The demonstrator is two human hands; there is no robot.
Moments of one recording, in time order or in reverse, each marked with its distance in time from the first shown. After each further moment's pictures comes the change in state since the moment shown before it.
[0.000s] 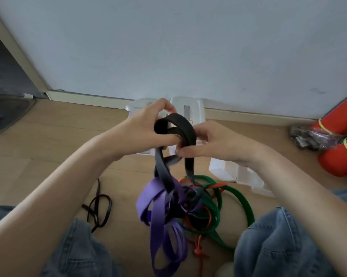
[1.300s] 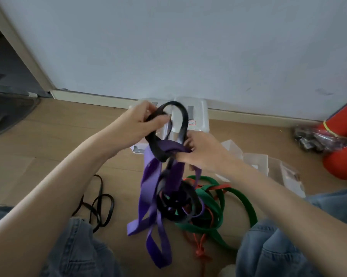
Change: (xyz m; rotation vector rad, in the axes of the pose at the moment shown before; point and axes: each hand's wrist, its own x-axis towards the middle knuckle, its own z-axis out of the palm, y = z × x) left_hand 0.002 -0.016 -0.009 0.017 0.179 -0.108; right_hand 0.021 0.011 0.038 -0.084 0.219 0.169
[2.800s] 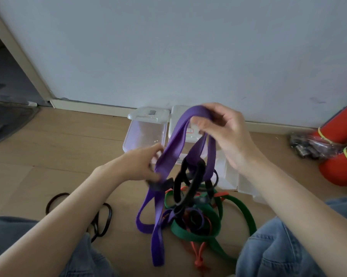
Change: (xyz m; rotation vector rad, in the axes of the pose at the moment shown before) left_hand 0.000 -0.049 0.025 0.609 -0.411 -0.061; right_hand -0.008 -0.010 -0.043 0.581 0.344 -0.344
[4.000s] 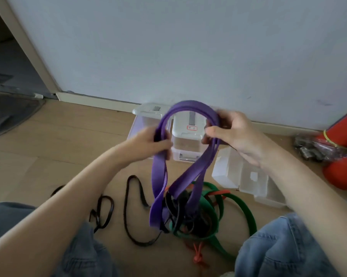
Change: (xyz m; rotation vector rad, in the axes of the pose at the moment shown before) left_hand -0.005 0.015 -0.017 -0.663 0.195 0.101; right_hand 0.002 0.007 -0.017 -0.194 -0.164 0.254
